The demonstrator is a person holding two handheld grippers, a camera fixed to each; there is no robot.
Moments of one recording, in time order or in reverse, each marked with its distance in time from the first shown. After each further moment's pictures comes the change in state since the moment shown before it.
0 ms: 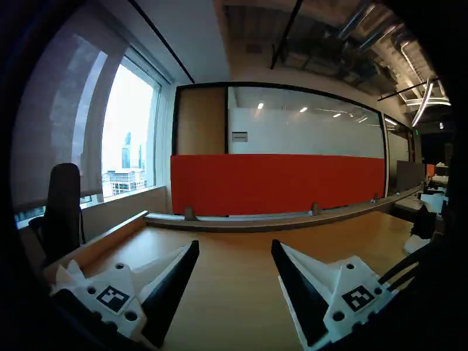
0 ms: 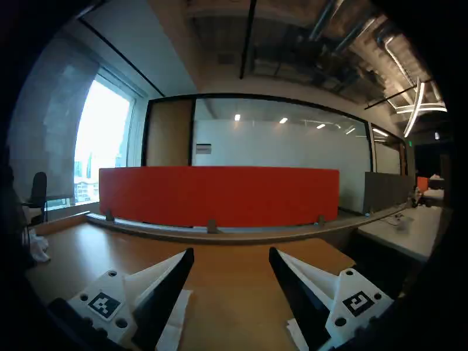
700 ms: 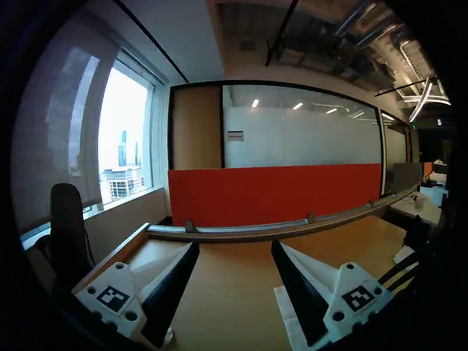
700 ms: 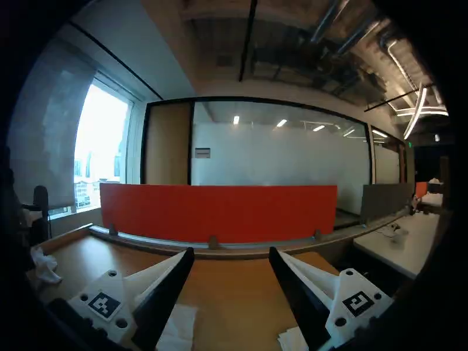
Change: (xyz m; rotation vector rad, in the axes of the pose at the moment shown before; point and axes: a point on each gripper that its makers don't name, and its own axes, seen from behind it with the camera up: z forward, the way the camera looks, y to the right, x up) left arm 0.077 0.002 -0.009 -0.027 -0.044 0.023; right arm 0.097 -0.004 -0.014 -0.002 -0.023 -0.005
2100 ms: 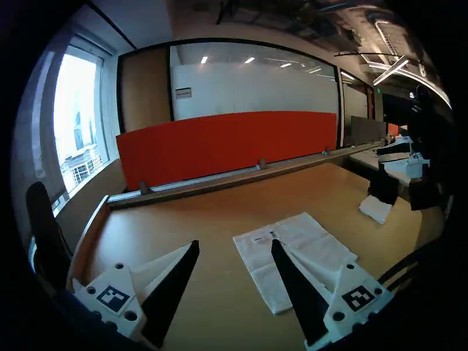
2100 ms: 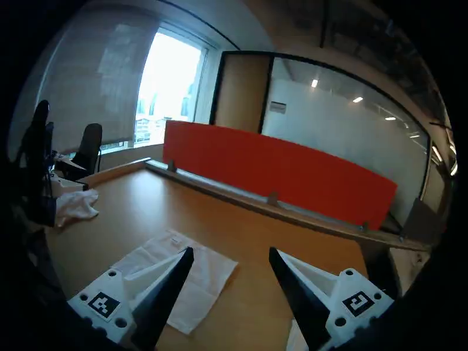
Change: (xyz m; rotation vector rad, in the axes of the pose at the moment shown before) left arm -0.078 0.068 -0.035 -0.291 -0.280 0.112; right arm -0.064 -0.070 -0.031 0.408 -0.305 -0.225
